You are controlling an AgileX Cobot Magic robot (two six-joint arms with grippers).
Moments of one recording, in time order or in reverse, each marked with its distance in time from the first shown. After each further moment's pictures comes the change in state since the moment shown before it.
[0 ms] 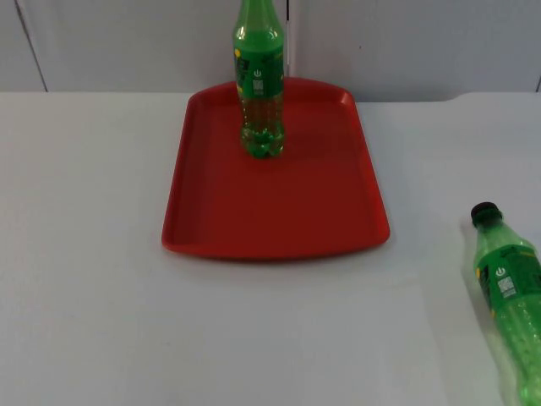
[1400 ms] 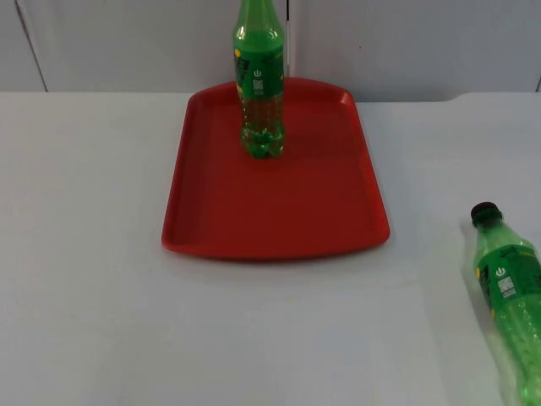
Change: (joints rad) right arm 0.000 0.000 0.000 0.000 0.000 0.000; left arm 0.000 -0.121 0.238 -0.030 0.045 0.000
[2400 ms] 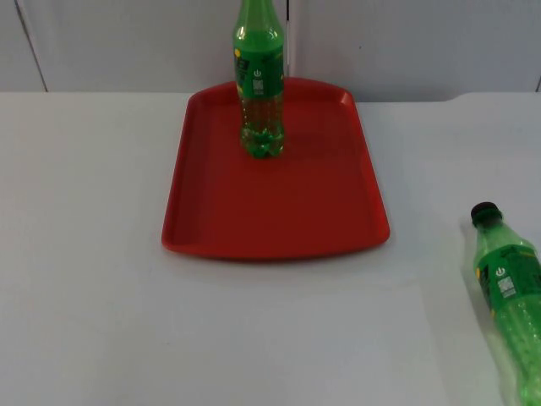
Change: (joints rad) right arm 0.000 0.087 -0.085 0.024 -0.002 0.000; left arm 0.000 0.000 0.002 0.002 0.001 0.000
